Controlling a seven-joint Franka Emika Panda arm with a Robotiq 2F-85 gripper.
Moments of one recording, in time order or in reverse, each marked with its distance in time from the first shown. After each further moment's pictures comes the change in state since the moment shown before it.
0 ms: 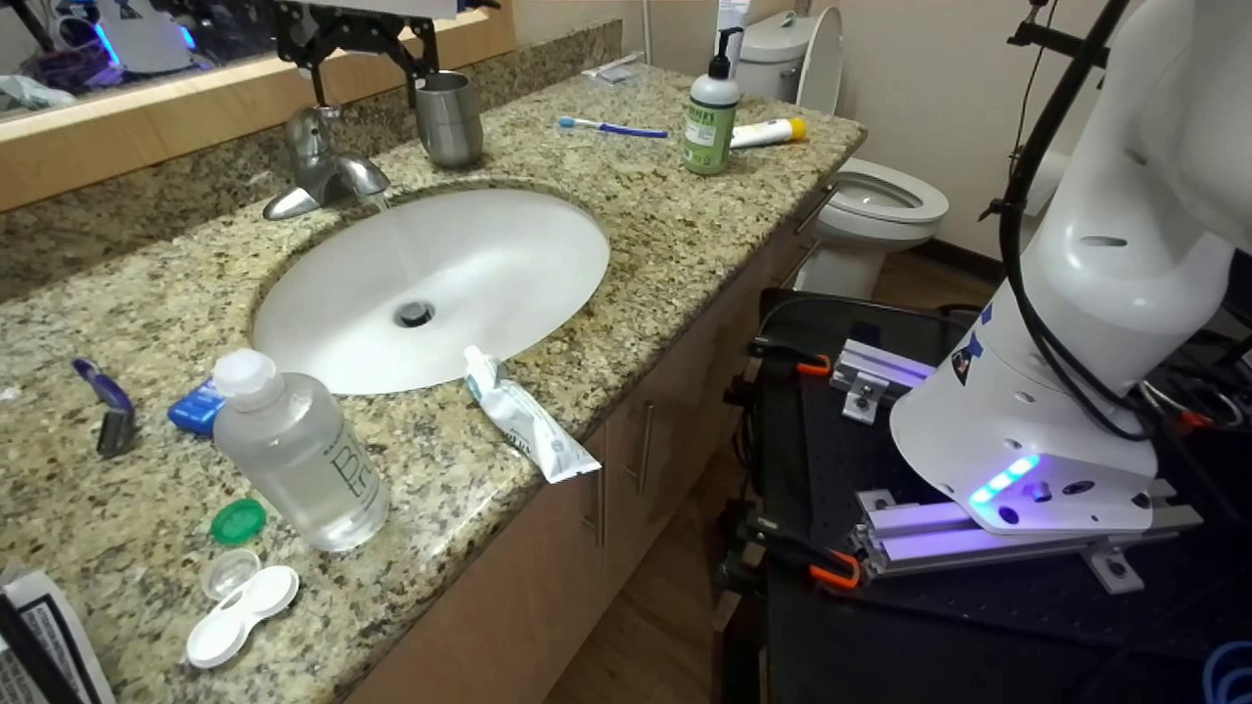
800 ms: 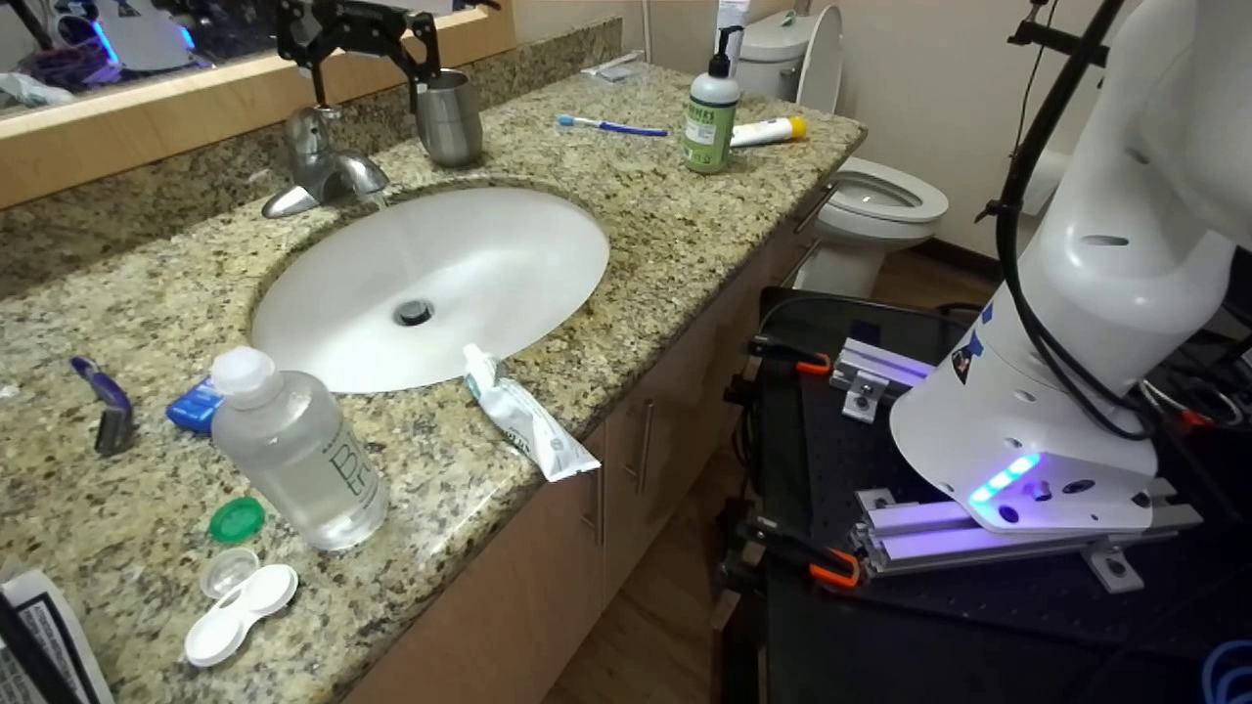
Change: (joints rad) arm 0.011 0.013 -0.021 0.023 0.101 -0.064 -0.014
